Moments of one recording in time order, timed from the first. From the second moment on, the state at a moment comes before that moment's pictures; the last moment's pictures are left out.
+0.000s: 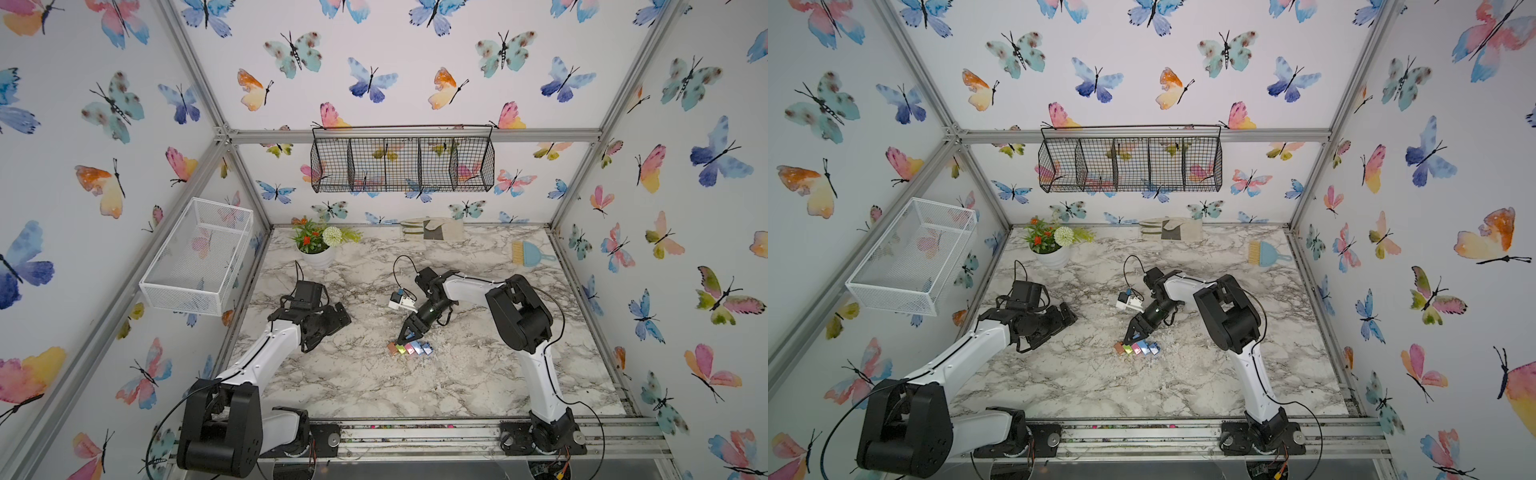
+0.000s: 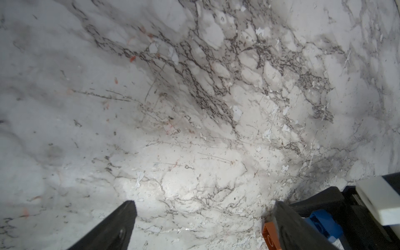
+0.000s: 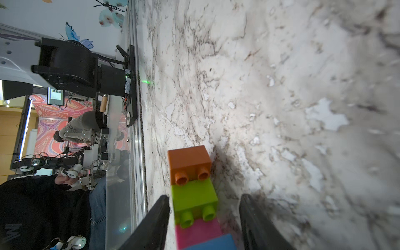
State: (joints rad) left arm -0.16 1.25 0.72 -0.56 0.19 -0.67; right arm 0.65 2.23 1.51 -0.80 -0.98 -0.38
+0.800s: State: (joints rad) left arm -0.16 1.26 0.72 -0.56 0.19 -0.67; right arm 0.61 1.94 1.25 -0.31 -0.58 0.03
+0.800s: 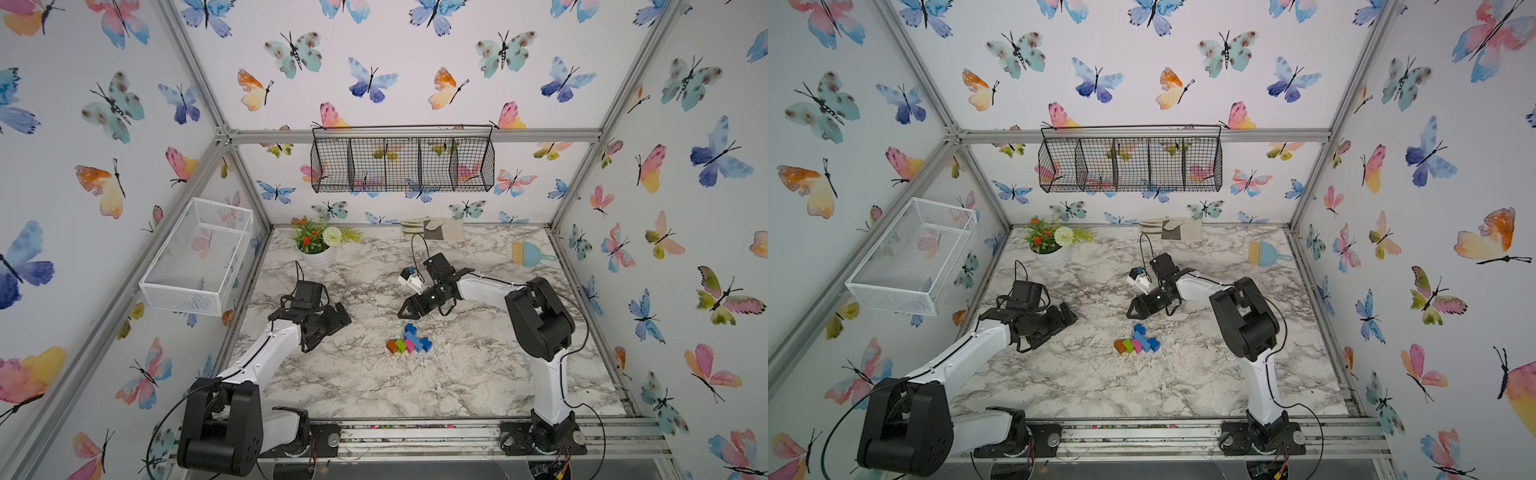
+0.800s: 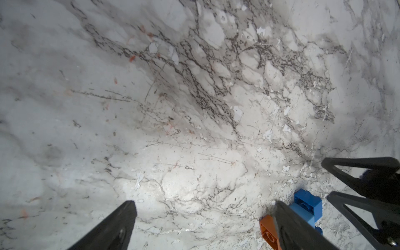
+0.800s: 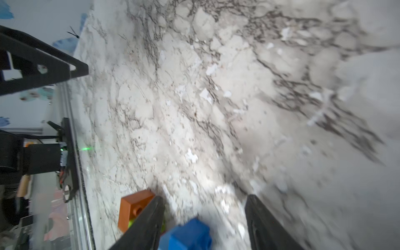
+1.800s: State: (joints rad) left arm -0.17 1.29 0.72 -0.55 0.19 -0.66; right arm 0.87 1.65 0.99 -0.58 -0.10 -0.03
